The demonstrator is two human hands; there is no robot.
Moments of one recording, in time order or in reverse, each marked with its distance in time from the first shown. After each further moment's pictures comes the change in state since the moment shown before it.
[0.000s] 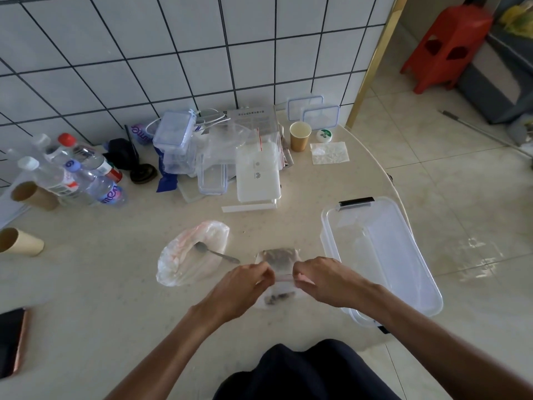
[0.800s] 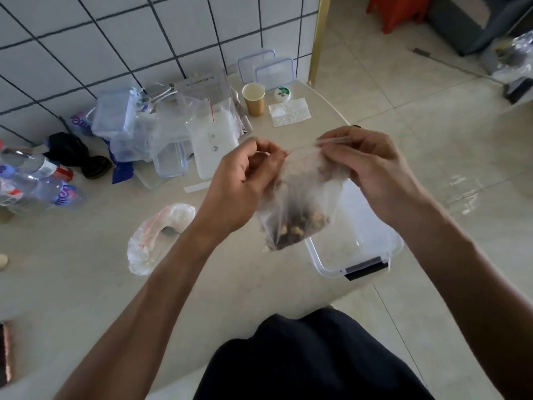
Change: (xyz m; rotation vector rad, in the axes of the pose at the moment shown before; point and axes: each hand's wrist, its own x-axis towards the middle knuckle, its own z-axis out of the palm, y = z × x) left_hand 0.058 0.161 -0.083 -0.712 0.288 0.183; right_hand -0.084 0.009 -0.132 1.241 0.754 0.074
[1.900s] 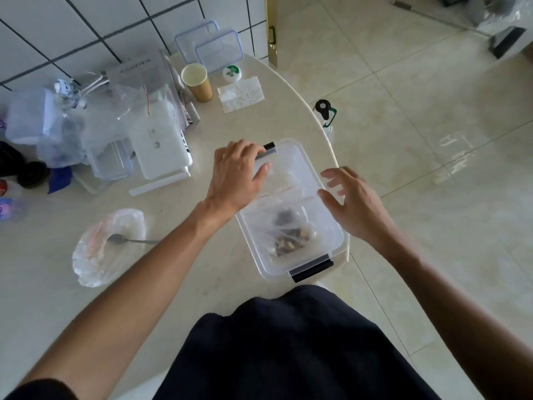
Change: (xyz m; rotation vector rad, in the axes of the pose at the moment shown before) left_hand 0.099 -0.123 0.114 1.022 -0.040 0.222; right_hand -0.017 0.127 -0.149 -0.991 0.096 -0.042
